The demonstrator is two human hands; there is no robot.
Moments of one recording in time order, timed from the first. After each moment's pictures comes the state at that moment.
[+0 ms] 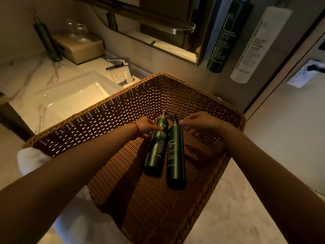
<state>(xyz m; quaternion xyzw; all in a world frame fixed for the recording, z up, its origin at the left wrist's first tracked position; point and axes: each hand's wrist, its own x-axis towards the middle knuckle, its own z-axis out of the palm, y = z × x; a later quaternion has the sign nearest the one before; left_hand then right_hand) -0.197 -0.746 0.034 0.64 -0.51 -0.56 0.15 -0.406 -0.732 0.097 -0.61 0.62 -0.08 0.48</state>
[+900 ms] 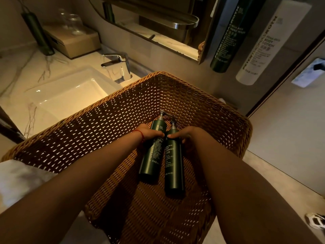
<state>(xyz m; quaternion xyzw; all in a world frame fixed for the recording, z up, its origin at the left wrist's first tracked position) -0.209 -0.768 -0.003 0.70 -0.41 -0.57 0.17 -0.370 -0.775 0.028 -0.43 0.70 0.04 0.57</state>
